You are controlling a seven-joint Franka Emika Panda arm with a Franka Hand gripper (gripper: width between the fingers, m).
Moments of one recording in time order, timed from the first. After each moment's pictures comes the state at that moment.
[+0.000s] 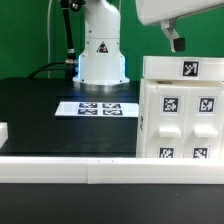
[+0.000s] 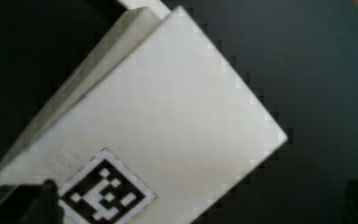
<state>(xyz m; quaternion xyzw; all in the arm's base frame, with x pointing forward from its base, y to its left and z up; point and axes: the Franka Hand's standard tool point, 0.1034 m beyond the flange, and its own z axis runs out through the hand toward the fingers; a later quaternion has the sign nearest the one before) 0.630 0.107 0.187 -0.94 0.32 -0.06 0.12</state>
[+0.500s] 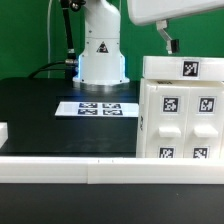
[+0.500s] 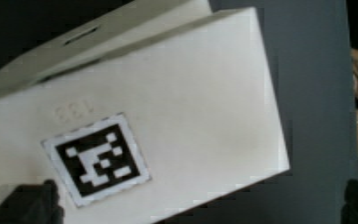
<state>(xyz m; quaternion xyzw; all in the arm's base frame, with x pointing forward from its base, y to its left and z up) 0.629 0.105 0.185 -0.98 0.17 -0.08 0.11</state>
